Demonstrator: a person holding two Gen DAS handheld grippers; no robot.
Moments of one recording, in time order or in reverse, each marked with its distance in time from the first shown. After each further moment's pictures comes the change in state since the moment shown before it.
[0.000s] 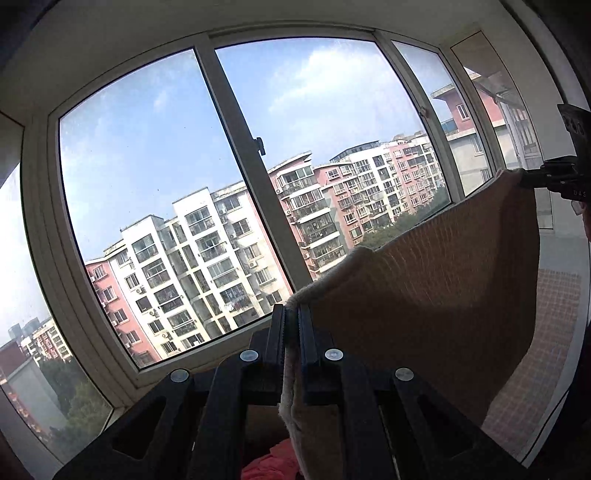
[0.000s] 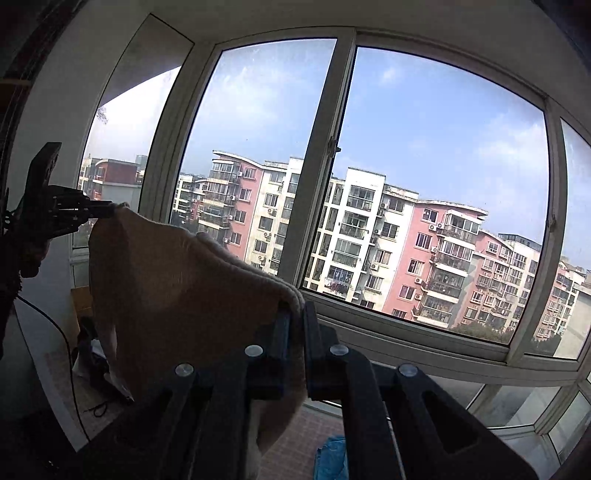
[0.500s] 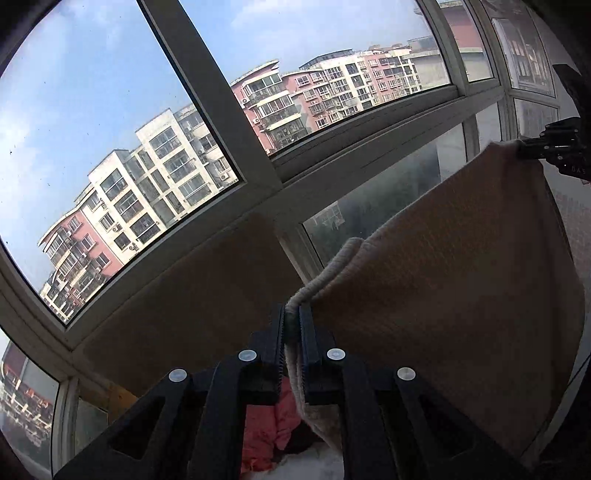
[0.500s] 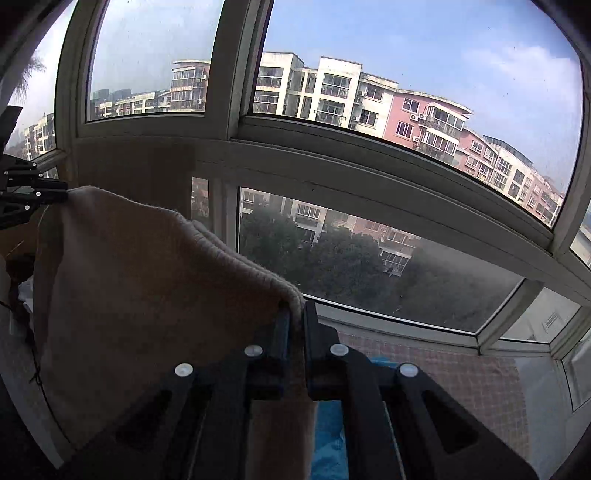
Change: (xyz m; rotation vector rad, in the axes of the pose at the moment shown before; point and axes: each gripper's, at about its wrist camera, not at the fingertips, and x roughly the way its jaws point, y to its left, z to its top) left arm 0.307 -0.063 -0.133 0.088 0.477 -0.124; right arm 0.328 -0.049 -0.244 0.148 0.628 -0.068
